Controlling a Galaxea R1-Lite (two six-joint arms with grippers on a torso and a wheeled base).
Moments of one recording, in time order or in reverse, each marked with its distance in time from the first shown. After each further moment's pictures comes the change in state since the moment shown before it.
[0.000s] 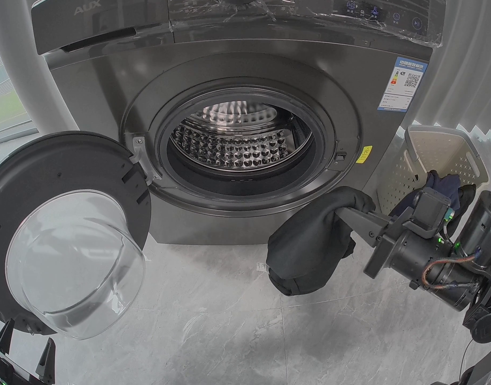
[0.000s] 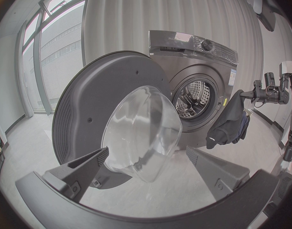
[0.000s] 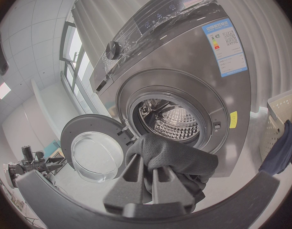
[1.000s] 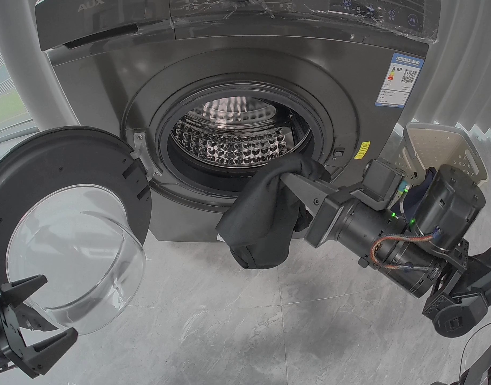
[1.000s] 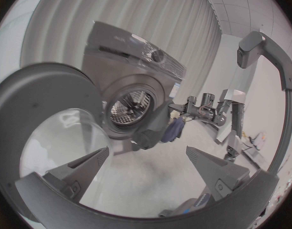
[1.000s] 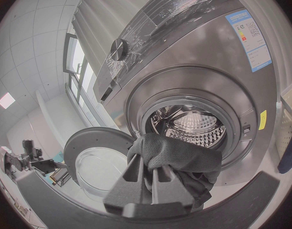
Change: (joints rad) left arm -0.099 0.518 -0.243 -0.232 -0.560 -0.054; right arm 0.094 0.188 -0.254 -0.049 -0.042 0.057
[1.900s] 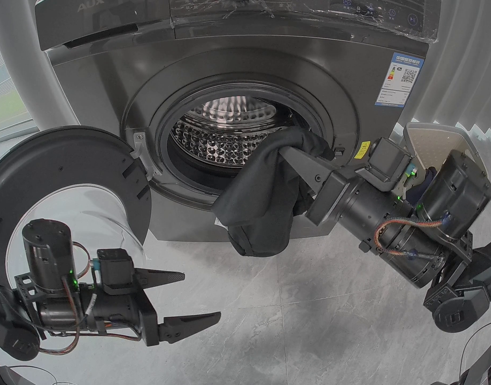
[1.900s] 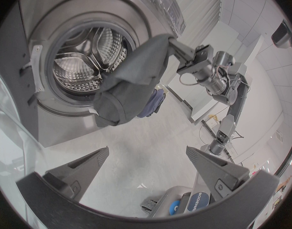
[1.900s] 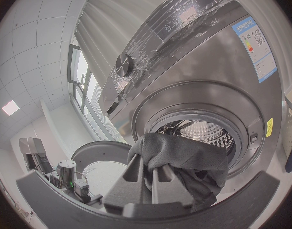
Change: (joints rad) left arm -0.438 0.927 -0.087 -0.529 0.082 -0.010; right arm 0.008 -0.003 -0.056 -0.042 0.008 0.032
